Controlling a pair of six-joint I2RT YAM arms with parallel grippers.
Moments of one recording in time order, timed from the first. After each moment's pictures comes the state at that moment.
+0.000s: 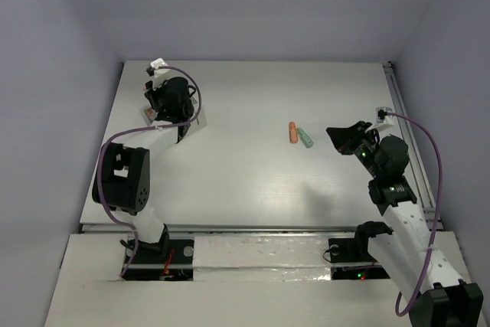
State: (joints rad) left arm -0.23 1.65 1.01 0.46 -1.04 -0.07; right arm 0.12 0.69 0.48 0.14 -0.30 0.61
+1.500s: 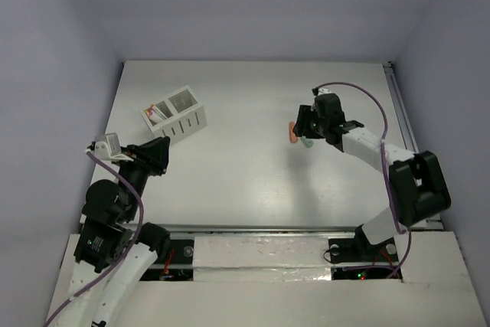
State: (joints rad) left arm -0.42 0.30 0.74 -0.34 -0.21 -0.52; right arm 0.36 1.49 0.93 -0.11 -0.05 0.40
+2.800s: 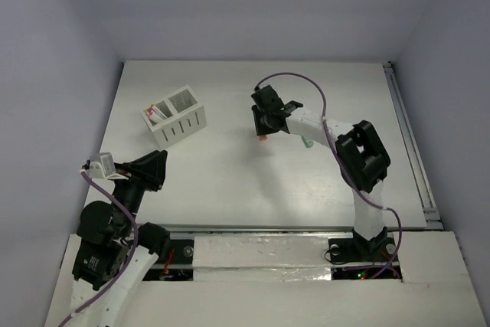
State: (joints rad) left arm -0.42 0.08 0.67 -0.44 -0.18 -0.52; right arm 0.64 2.03 1.51 -0.45 0.24 0.36
